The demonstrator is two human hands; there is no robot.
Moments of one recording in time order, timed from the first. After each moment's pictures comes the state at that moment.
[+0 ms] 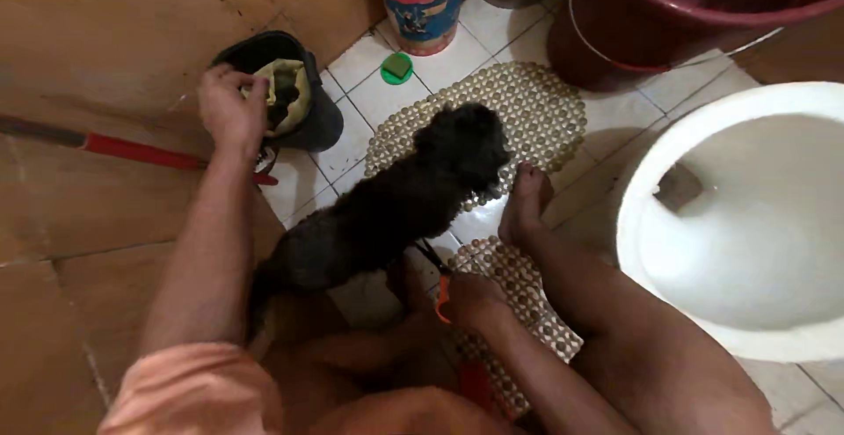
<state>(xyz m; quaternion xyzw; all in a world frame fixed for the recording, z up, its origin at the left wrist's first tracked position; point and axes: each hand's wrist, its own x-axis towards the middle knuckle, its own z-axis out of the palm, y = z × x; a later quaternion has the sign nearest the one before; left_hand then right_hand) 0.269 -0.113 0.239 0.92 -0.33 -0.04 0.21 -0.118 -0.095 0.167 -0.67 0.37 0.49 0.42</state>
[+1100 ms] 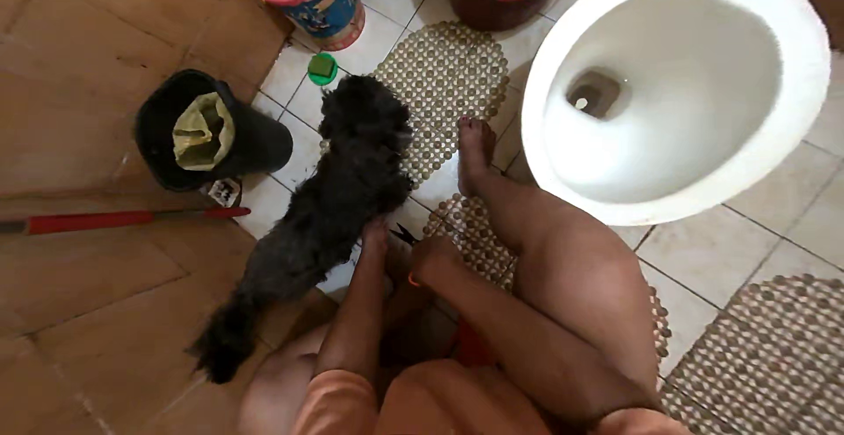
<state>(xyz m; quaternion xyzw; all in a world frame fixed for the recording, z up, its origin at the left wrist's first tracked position) -0.027 -0.036 0.049 0.82 0.02 -0.46 0.34 -0.147 -0.086 0.187 -0.65 0.38 0.45 0.49</state>
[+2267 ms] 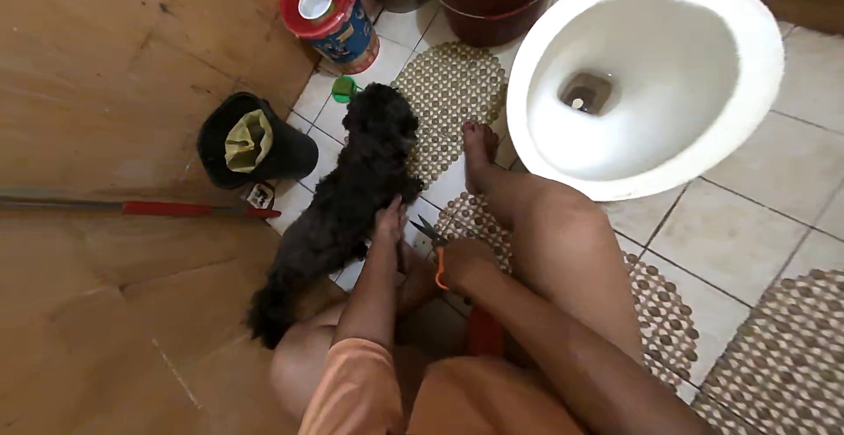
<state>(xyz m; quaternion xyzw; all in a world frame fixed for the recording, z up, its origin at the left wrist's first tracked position) -0.039 -0.048 0.071 0.80 0.03 -0.45 0.40 -0.206 -0.055 0.210 -0.68 0.41 0.39 0.46</state>
